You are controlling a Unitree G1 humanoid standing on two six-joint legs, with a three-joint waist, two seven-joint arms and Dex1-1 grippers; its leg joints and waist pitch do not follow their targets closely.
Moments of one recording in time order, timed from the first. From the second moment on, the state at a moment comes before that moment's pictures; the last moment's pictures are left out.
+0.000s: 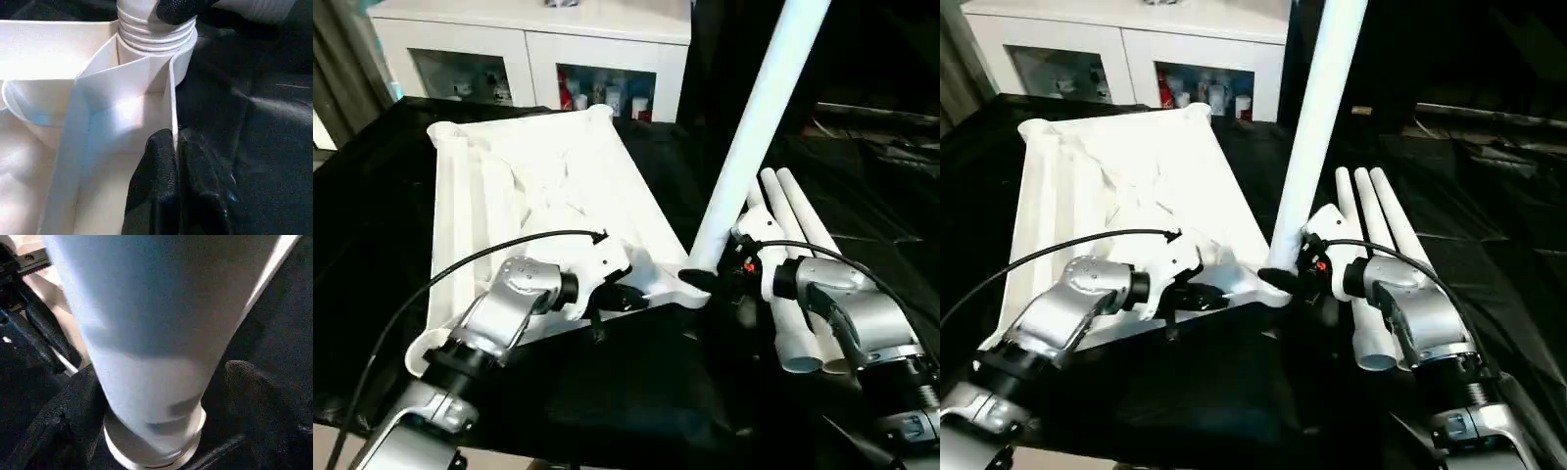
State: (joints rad) left arm -0.52 0.32 -0.33 0.34 -0.03 0.34 -1.07; right arm -0.45 -0.44 0.14 0.28 0.19 0.38 0.92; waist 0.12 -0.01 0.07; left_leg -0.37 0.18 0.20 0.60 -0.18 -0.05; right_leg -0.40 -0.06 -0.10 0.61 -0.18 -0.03
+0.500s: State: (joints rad) left arm -0.52 0.33 -0.33 0.33 -0.03 0.34 -1.07; right arm -0.44 -0.45 0.16 0.25 0.19 0.39 0.95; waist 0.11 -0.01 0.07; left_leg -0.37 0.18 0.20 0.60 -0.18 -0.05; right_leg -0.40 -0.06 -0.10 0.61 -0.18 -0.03
